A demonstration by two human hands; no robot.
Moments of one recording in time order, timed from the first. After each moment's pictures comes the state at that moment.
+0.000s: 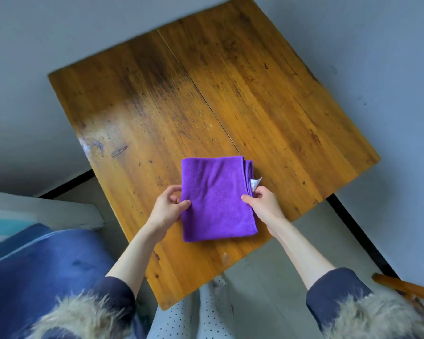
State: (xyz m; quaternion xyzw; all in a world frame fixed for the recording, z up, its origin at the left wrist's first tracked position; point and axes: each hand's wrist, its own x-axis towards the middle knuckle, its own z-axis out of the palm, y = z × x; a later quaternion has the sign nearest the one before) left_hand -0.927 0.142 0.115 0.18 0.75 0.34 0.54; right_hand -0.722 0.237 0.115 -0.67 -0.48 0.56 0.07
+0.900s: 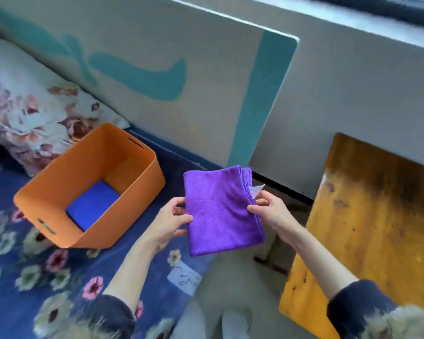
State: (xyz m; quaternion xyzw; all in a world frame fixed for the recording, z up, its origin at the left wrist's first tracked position) left_hand -1.012 -0.276 0.255 -0.16 0.68 0.65 0.29; right_hand -1.003 -0.028 0.263 -0.21 -0.73 0.62 -0.18
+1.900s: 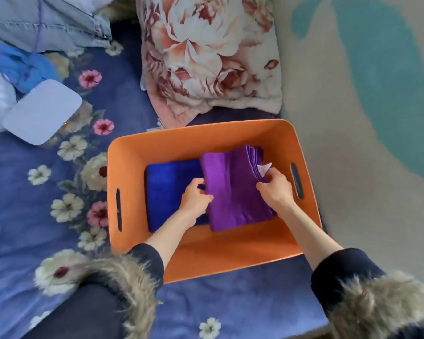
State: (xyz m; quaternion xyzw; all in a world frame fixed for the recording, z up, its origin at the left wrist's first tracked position) left_hand -1.174 -0.552 0.059 -0.49 0.55 0.68 0.08; right_hand -1.304 -0.428 0.107 0.08 -0.92 0.26 -0.29
